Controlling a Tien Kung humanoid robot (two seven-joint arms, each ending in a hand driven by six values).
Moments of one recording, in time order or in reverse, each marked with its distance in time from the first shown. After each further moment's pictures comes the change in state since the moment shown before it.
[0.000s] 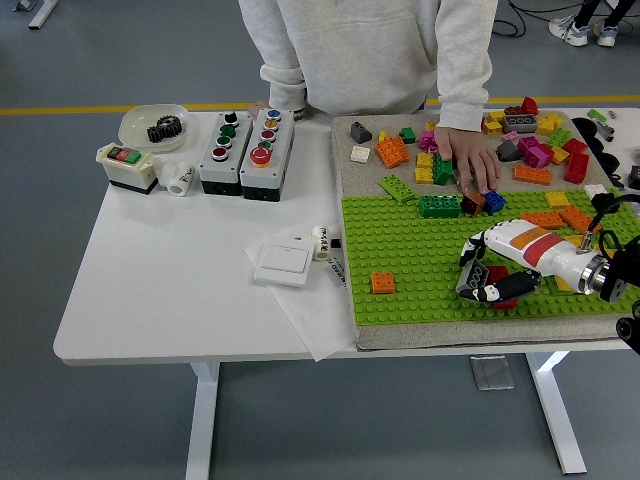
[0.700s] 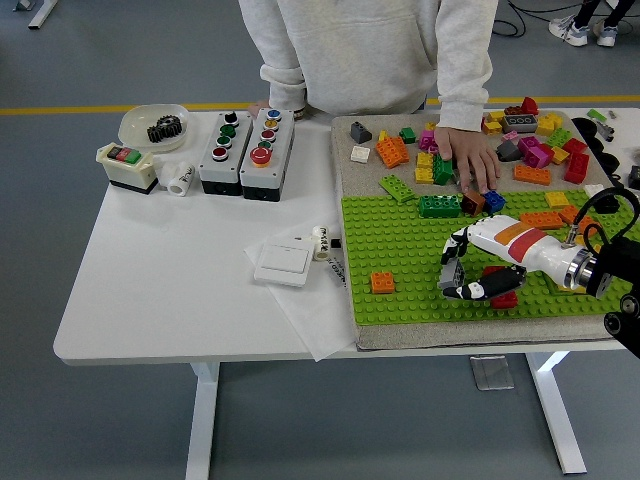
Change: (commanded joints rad) left arm -0.010 0.000 0.004 0.002 -0.011 0.005 -0.003; right arm 0.026 0.008 -0.039 0.046 0.049 0.014 0.000
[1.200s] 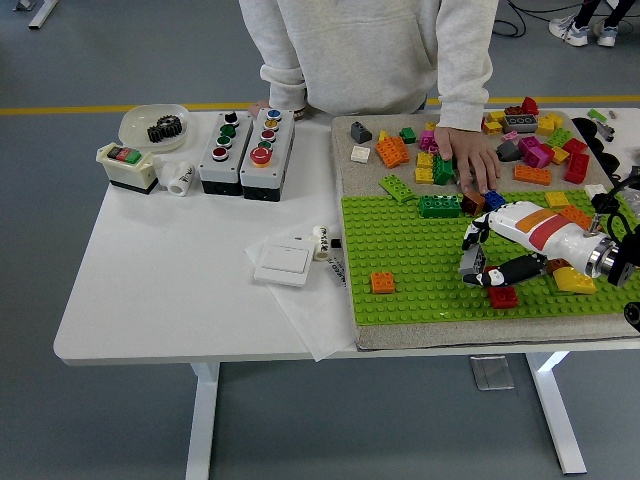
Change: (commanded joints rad) left arm -0.002 0.000 -0.007 0.002 0.006 0.002 -0.001; right arm 0.012 -0.038 0.033 -0.005 -0.006 -0.004 0.004
